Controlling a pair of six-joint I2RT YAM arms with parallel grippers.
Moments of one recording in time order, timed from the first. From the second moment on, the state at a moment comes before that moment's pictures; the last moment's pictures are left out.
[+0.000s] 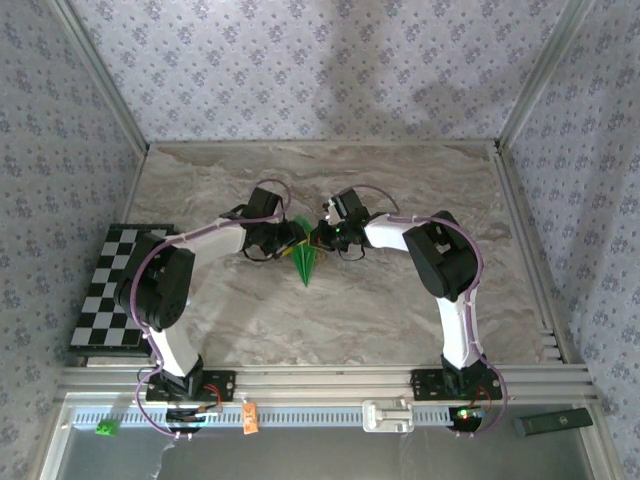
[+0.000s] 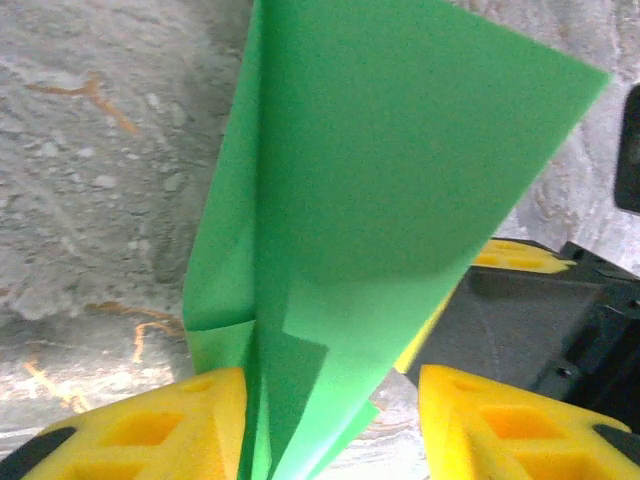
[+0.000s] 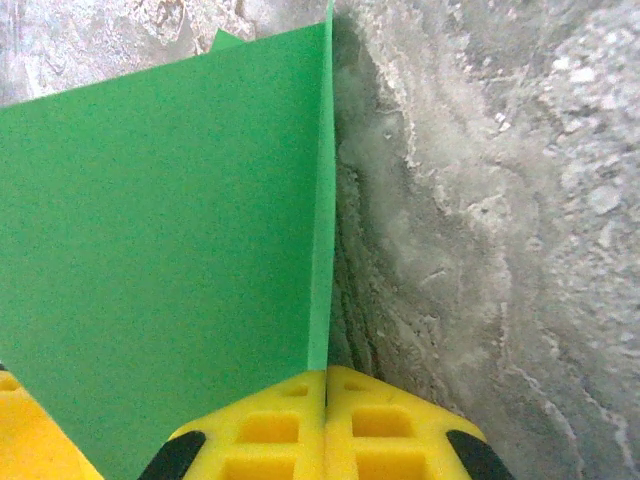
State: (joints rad) left arm -0.49 1.75 1.07 -0.31 0.32 -0.93; right arm 0.57 2.08 1.25 -0.04 -0.49 0.70
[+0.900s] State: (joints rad) left arm -0.53 1.79 1.07 -0.37 0.37 -0.89; right arm 0.56 2.08 1.25 -0.05 -0.49 0.74
